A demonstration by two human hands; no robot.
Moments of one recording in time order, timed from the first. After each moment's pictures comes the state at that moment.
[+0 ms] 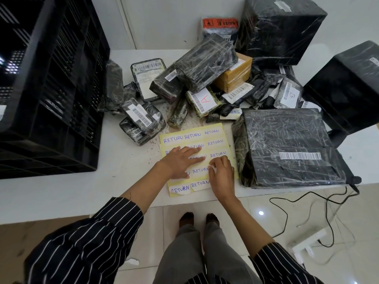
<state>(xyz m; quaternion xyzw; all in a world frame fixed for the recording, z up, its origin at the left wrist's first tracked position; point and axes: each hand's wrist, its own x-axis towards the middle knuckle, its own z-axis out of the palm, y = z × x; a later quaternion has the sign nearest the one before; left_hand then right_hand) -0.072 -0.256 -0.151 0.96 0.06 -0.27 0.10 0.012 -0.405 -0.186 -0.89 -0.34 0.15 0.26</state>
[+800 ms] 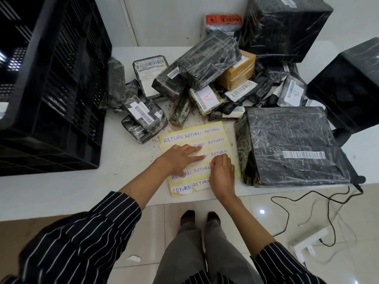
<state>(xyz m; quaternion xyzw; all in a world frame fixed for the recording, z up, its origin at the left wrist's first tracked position) -0.073 -0.248 -0.147 0.95 0.03 -0.29 0.06 0.005 -0.401 -0.188 -0.90 -0.37 0.08 0.21</state>
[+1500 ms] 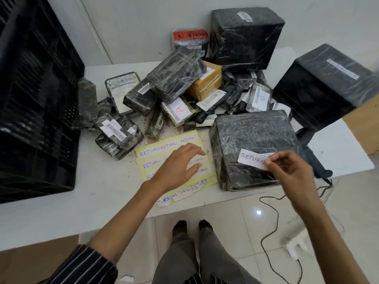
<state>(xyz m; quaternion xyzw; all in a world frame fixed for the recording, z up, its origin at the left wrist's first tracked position) -0.044 -0.307 -0.082 0.91 0.14 0.04 0.39 0.111 -0.526 -0.038 -0.78 -0.17 0.22 0.56</state>
